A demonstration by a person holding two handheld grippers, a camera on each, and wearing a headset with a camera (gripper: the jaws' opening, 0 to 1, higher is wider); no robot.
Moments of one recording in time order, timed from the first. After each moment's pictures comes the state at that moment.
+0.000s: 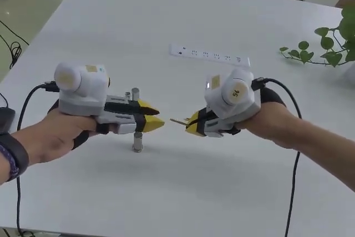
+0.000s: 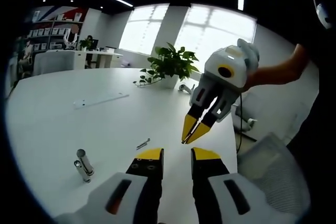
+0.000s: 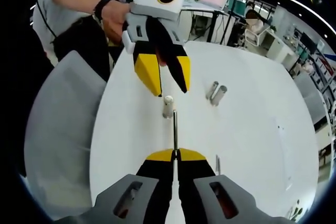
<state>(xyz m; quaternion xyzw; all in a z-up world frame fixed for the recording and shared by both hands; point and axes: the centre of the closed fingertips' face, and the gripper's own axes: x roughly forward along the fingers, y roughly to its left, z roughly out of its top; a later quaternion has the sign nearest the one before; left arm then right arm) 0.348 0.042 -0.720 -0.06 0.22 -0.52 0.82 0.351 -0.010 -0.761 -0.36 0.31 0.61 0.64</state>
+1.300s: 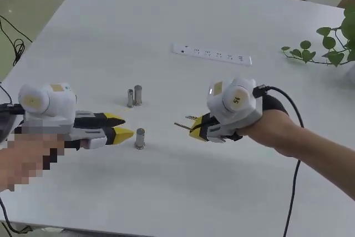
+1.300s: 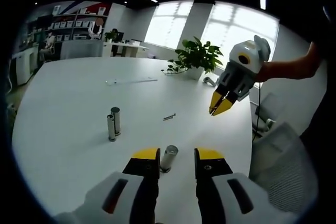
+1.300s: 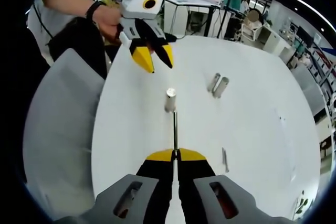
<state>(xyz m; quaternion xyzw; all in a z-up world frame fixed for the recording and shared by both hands) 0.329 0.108 -0.767 -0.05 0.26 -0.43 0.86 0.342 -0.017 -0.773 -0.35 0.32 0.59 0.65</state>
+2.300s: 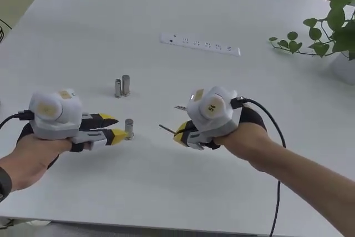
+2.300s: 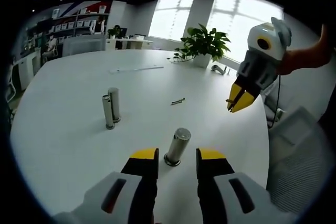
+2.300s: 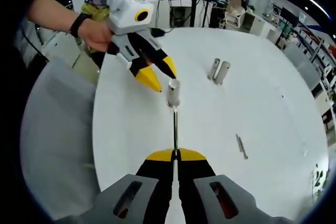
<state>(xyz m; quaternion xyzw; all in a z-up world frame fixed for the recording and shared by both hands) 0.339 0.096 -0.817 -0.02 0.28 -0.41 0.87 0.322 -0.011 -0.802 -0.31 0.37 0.54 0.69</state>
